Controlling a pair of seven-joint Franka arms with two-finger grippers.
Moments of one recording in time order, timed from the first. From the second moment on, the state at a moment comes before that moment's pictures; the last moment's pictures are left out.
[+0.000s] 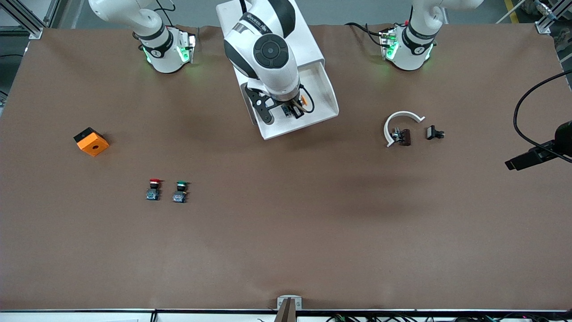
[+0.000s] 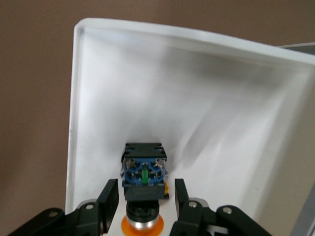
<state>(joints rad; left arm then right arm) -0.30 0.35 0.45 -1.21 -0.17 1.47 -0.24 0.71 0.43 0.18 -1.51 0.18 1.89 1.87</state>
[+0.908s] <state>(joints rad) -0.31 0.20 0.13 -1.67 -0.14 1.86 -0.20 0.64 0.42 0.16 -1.36 0.18 1.73 1.82</state>
